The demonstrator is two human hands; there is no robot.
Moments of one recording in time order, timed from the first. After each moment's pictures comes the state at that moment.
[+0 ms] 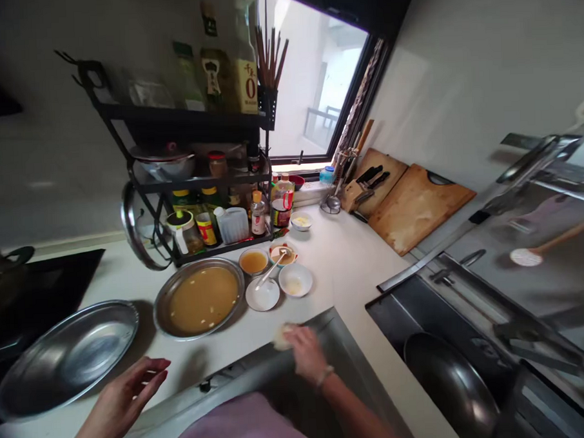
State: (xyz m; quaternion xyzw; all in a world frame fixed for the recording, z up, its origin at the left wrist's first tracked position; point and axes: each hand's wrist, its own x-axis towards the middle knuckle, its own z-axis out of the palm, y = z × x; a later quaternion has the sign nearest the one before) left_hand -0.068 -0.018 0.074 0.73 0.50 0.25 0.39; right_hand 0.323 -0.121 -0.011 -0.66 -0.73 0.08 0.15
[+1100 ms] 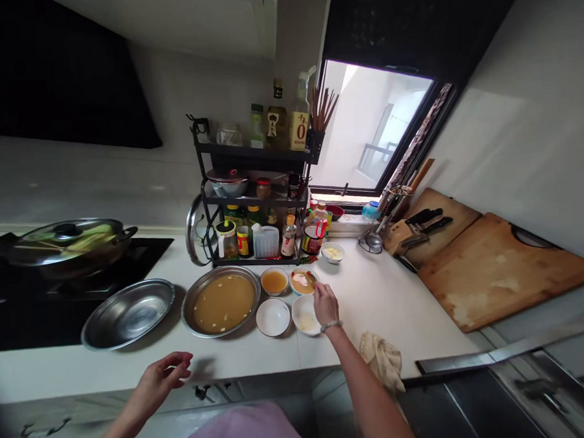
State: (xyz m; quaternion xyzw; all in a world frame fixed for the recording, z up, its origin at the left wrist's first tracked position) left_hand -0.011 -0.050 0.037 0.43 0.65 0.37 0.51; right_hand 0.400 0.060 0.067 -0.67 -0.55 0.13 0.49
